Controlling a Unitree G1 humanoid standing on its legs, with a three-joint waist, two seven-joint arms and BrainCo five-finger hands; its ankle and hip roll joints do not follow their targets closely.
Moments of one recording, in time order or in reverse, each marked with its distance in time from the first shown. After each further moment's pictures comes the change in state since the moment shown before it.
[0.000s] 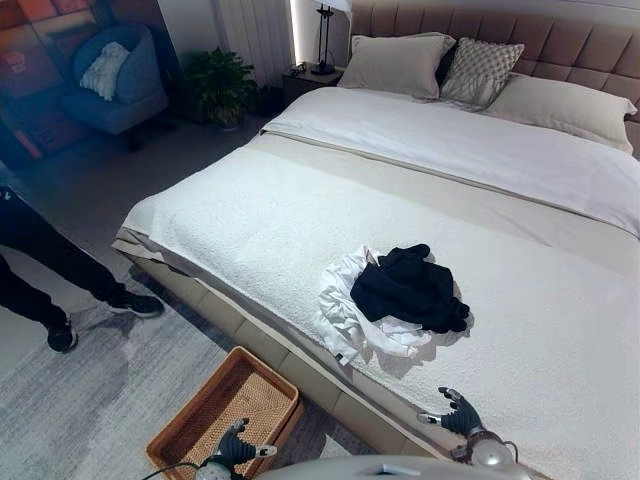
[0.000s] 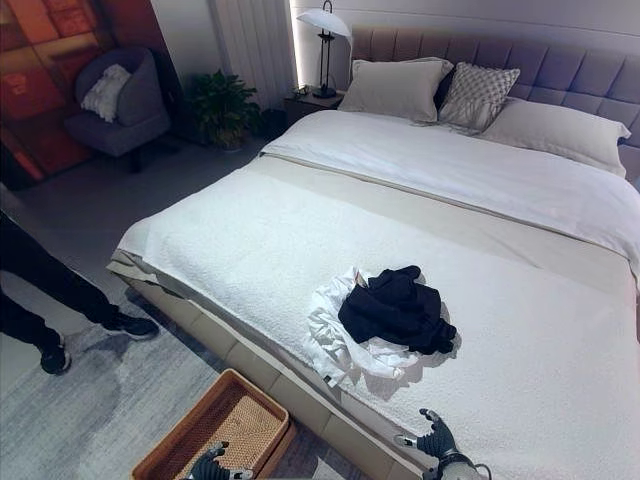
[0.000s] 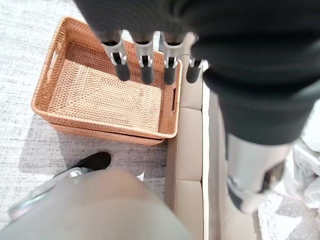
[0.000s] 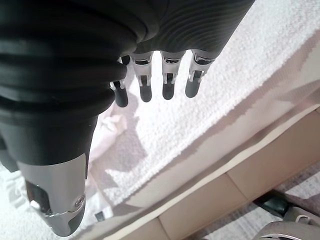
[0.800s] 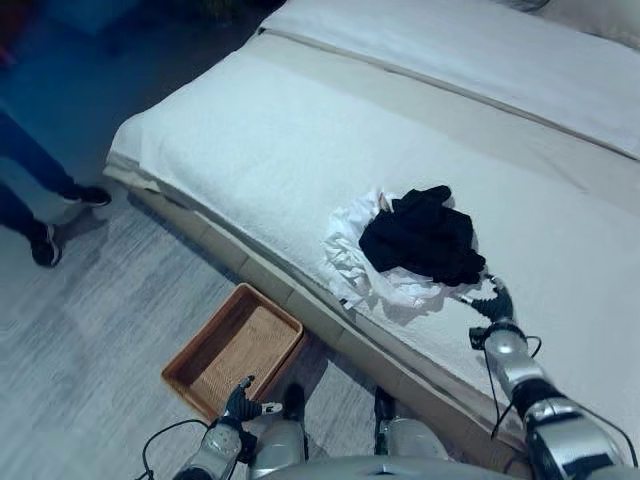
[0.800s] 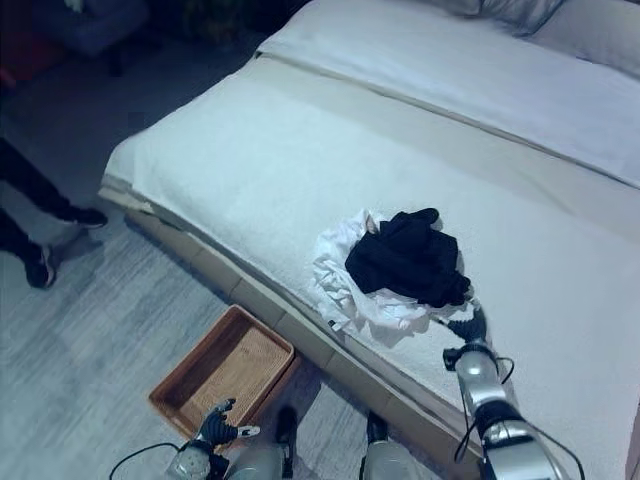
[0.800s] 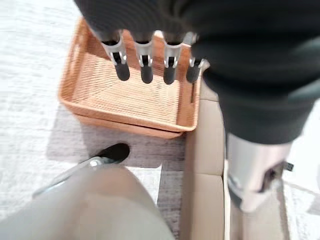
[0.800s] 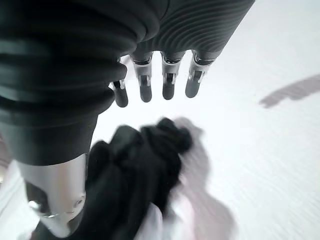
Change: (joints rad) left arm -0.100 0.009 -0.062 -0.069 -0.089 -0.010 0.082; right arm -0.522 -0.155 -0.121 0.128 0.128 -0.010 -0.257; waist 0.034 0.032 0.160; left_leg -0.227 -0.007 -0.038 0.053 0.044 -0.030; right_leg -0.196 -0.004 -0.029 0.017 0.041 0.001
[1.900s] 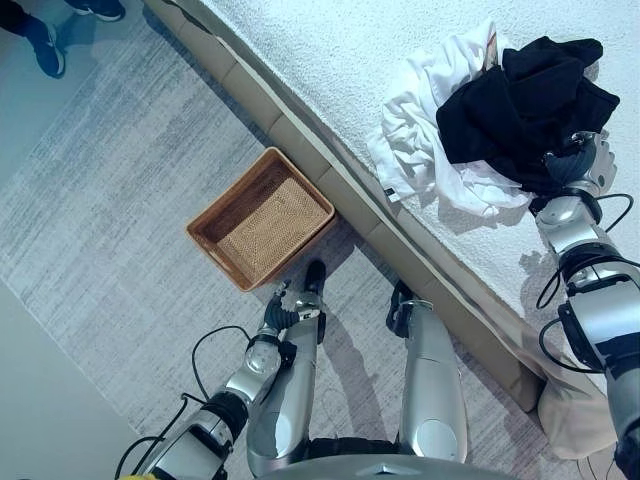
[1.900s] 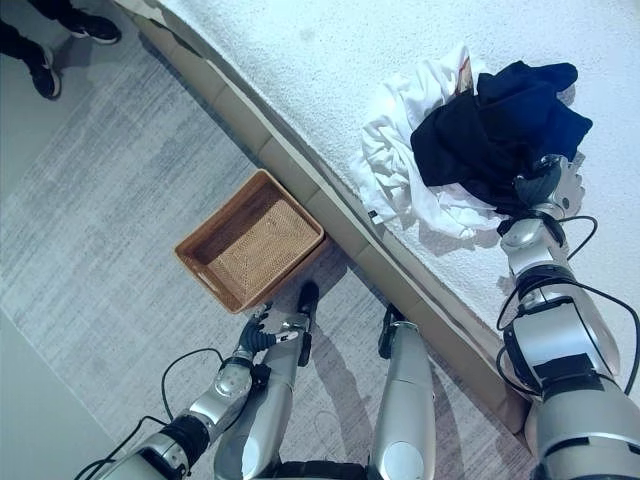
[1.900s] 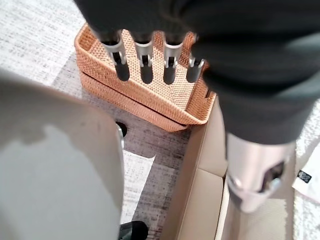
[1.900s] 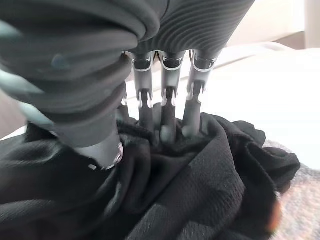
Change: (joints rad) left arm -0.263 -0.022 -0.200 -0.184 -0.197 -0.078 0.145; right arm -0.582 -0.246 0.276 0.222 -0.123 0.068 -0.203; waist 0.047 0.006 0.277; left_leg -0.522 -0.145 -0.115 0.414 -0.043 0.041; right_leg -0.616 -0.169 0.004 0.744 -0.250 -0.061
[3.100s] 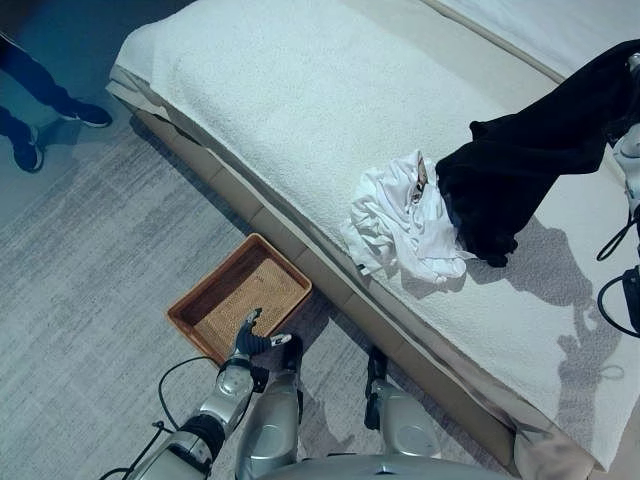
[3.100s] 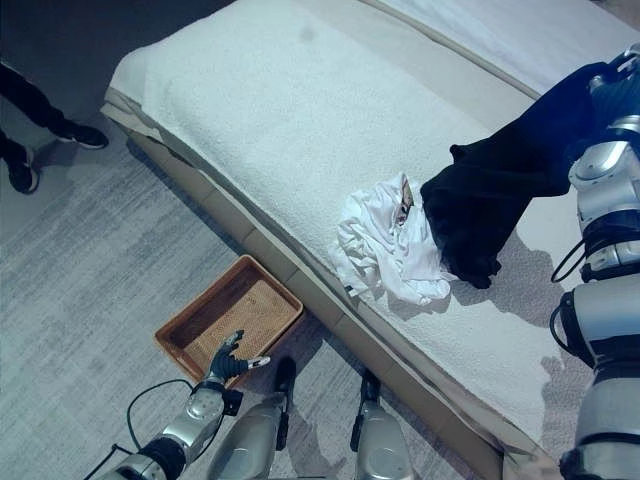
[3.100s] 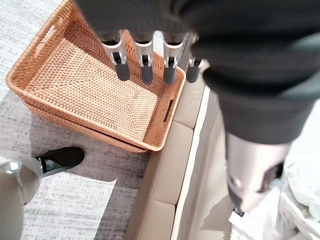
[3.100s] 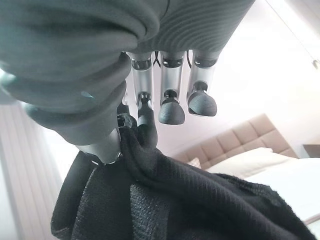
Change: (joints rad) left arm 0.100 0.062 0.090 0.095 0.009 0.003 -0.055; right arm -0.204 -0.224 0.051 -0.110 0.015 -0.005 0.081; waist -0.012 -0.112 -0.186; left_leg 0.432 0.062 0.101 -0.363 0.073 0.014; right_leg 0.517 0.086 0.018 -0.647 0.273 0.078
